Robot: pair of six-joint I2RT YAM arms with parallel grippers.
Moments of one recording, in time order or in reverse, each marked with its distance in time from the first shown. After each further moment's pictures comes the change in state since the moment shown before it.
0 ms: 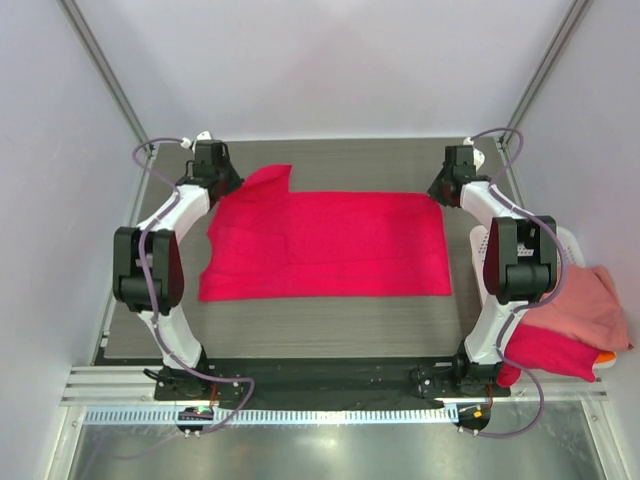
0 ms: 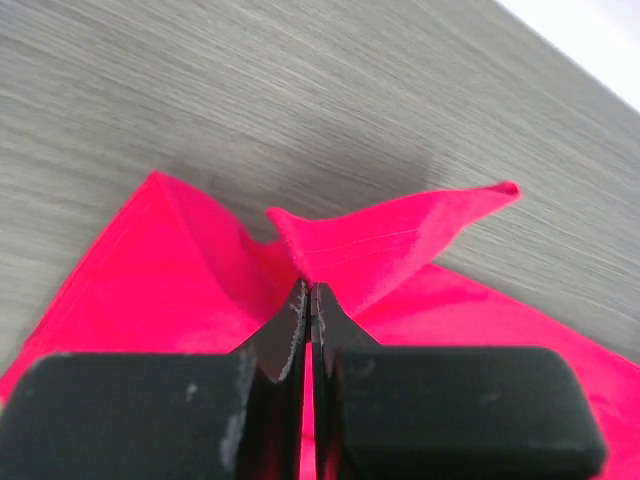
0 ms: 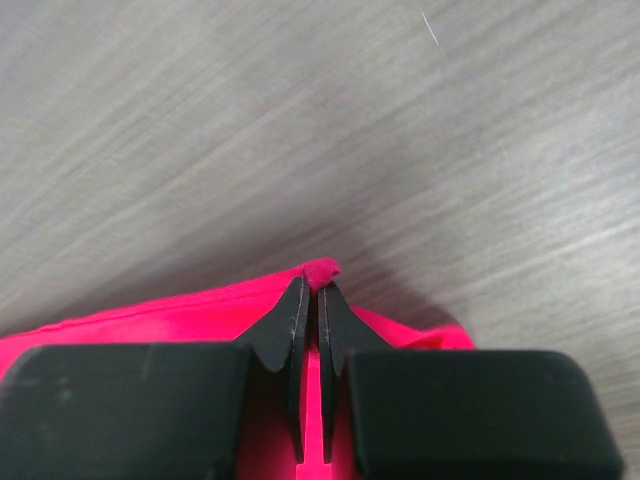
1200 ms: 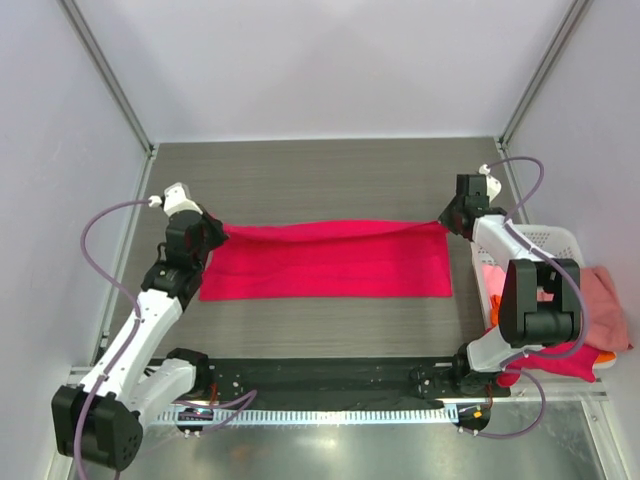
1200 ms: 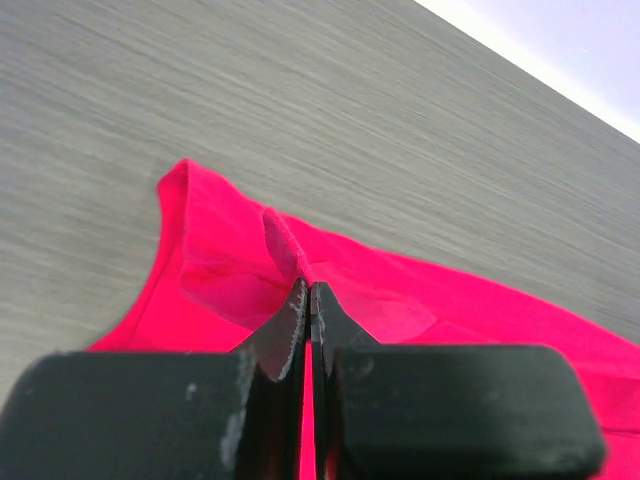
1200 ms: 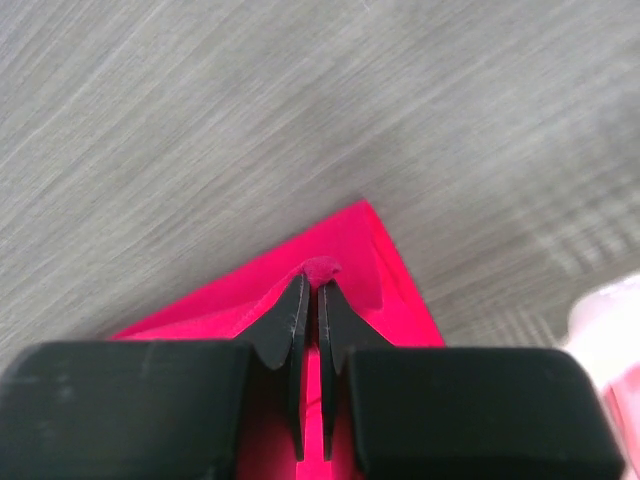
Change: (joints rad) left arm -0.122 -0.898 -0.662 0.037 -0.201 0.034; right arm -0.025 -0.293 -0.319 -0.006 0.043 0.029
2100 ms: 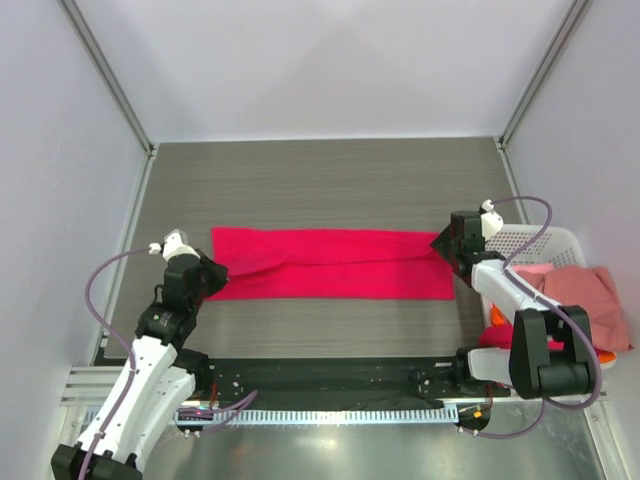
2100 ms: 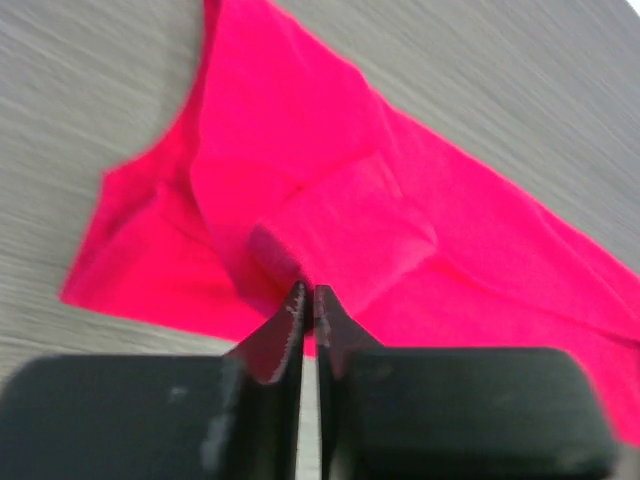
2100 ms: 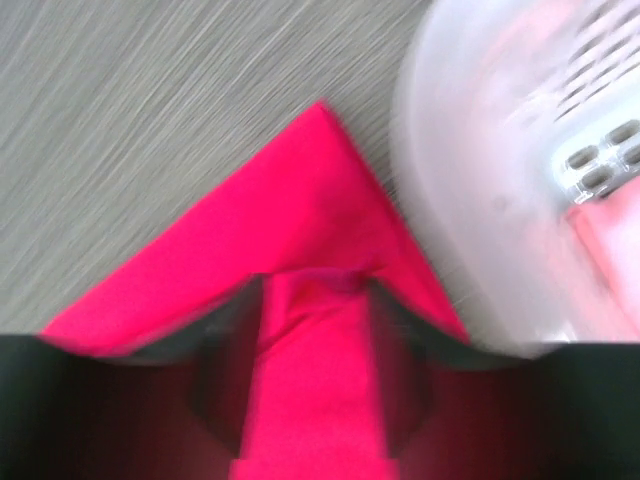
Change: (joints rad) left arm -0.006 -0.338 -0.245 -0.241 0.057 -0.146; right arm 0.040 -0.261 -0.378 0.163 0.085 0.148
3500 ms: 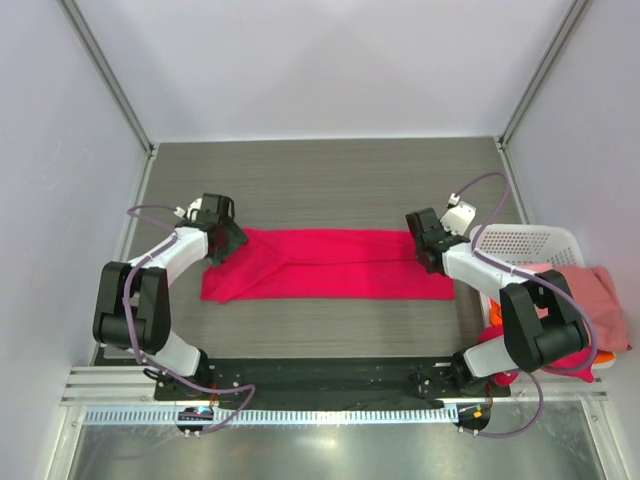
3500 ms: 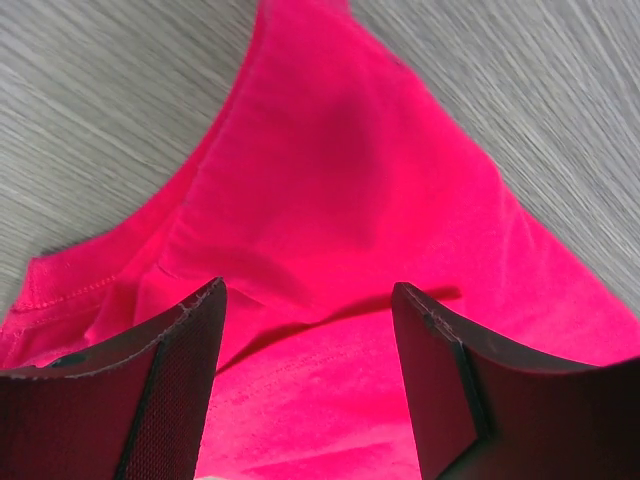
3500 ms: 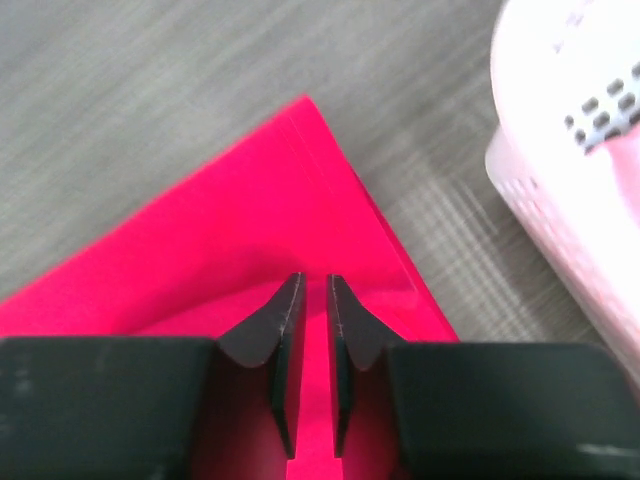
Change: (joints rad) left arm 0.069 0.929 0.430 -0.026 0.016 -0.162; right arm 0.309 0.132 0.129 -0.172 0.476 0.041
